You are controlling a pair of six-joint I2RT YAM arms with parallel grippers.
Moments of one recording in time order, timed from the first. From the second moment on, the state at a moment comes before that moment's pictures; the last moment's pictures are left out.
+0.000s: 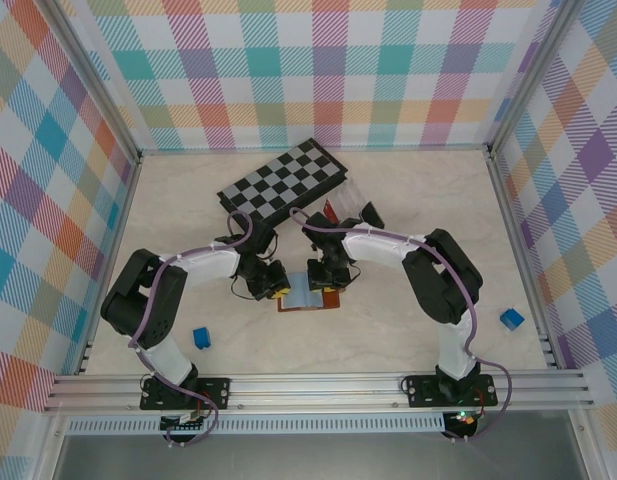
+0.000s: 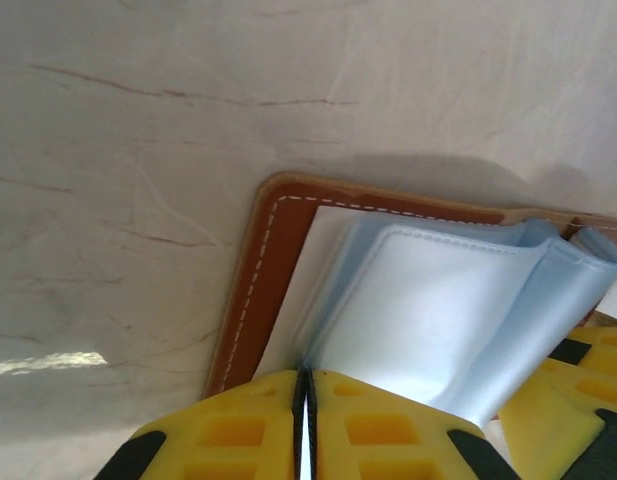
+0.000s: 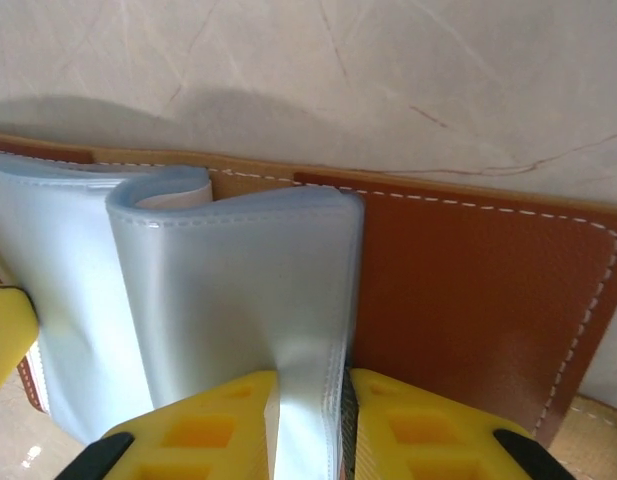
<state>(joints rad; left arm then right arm) -0.51 1.69 0.91 -0.48 0.42 -0.94 0.78 1.97 1.34 -0.77 -0.25 0.66</state>
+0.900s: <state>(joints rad) -0.51 1.54 0.93 -0.62 0.29 -0.89 0.78 1.97 1.33 -0.74 -0.27 0.66</state>
